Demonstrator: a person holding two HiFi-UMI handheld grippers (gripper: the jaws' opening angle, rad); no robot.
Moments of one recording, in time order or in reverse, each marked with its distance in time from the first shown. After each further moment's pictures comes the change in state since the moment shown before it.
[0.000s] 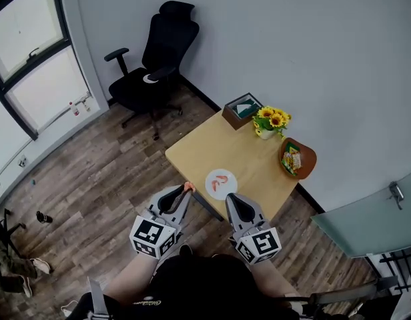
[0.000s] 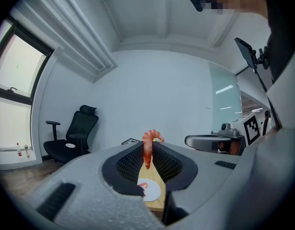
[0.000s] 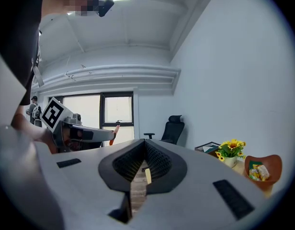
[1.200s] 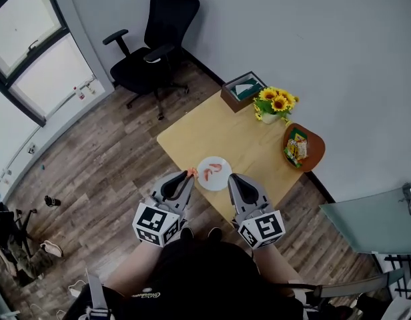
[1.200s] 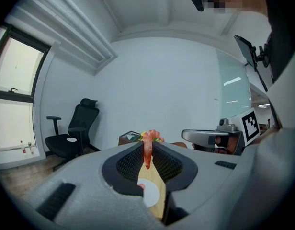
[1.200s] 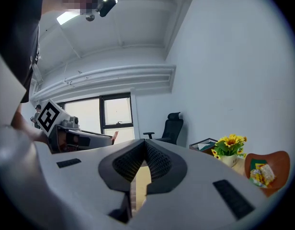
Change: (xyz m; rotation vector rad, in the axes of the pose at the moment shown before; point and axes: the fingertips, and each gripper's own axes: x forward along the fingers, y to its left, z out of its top) left arm 0.089 -0.027 -0.020 0.000 0.096 0.068; right arm 0.011 -0.096 -0.008 0.053 -0.001 0.058
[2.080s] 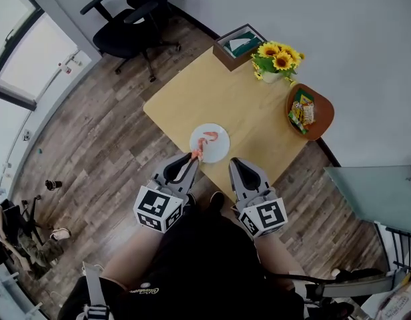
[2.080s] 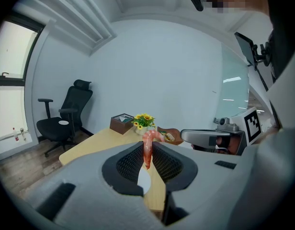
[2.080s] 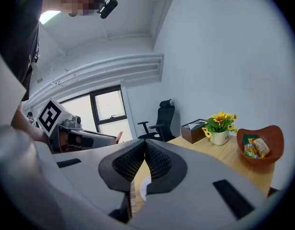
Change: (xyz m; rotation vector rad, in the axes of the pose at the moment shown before) left arm 0.044 -0.014 -0.060 -0.060 0.169 -0.083; right arm -0.008 -0.029 -0.063 0.130 0.111 -0.078
